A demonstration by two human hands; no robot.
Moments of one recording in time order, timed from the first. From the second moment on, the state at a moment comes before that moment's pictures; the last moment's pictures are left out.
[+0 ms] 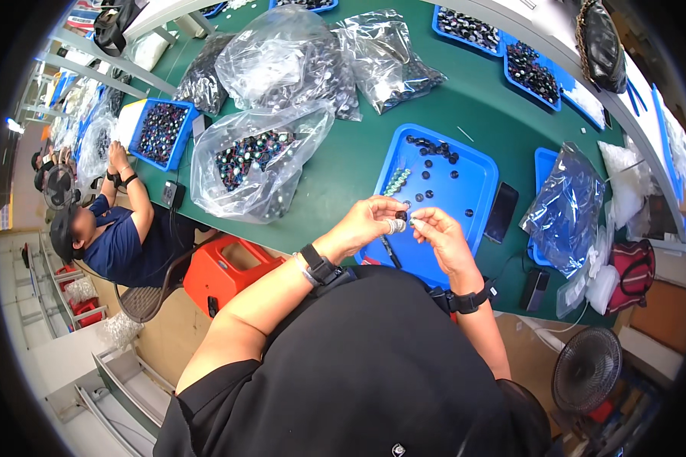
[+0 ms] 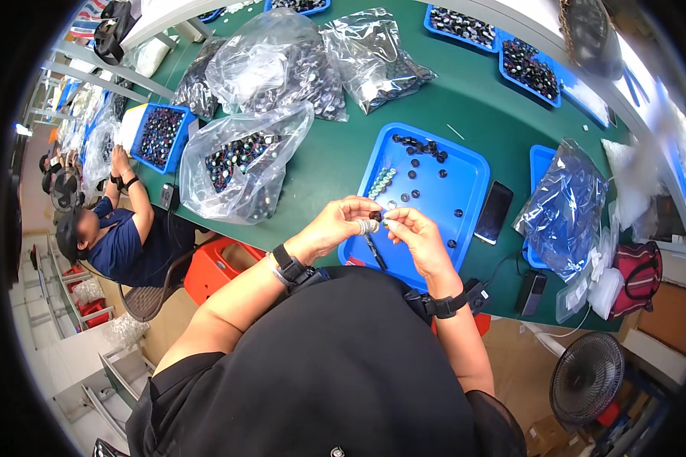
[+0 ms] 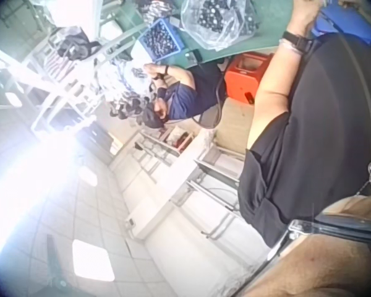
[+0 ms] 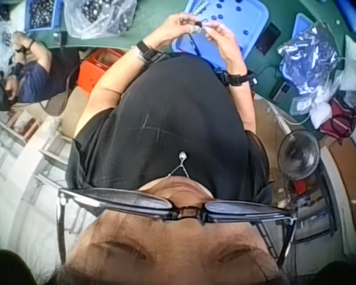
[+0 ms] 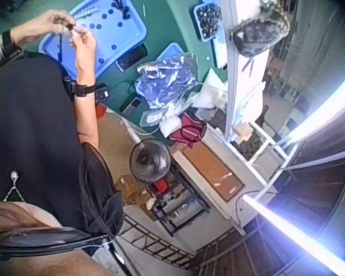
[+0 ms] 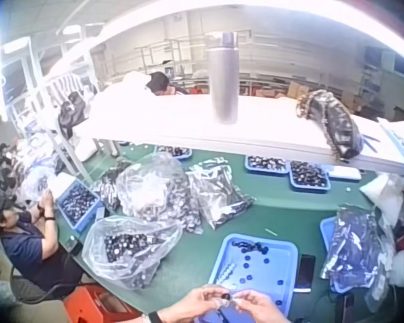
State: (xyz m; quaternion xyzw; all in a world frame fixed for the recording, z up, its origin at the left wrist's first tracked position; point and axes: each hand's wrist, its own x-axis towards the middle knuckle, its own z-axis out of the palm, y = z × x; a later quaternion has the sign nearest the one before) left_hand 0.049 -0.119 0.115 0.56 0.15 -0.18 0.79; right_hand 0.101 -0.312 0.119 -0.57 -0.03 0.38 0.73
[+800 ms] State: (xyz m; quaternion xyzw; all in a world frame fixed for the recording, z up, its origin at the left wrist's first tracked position) left_hand 0.048 -0.125 0.119 0.60 0.12 -0.18 0.77; right_hand 0.104 -0.304 0.121 -0.65 -0.09 0.33 0.68
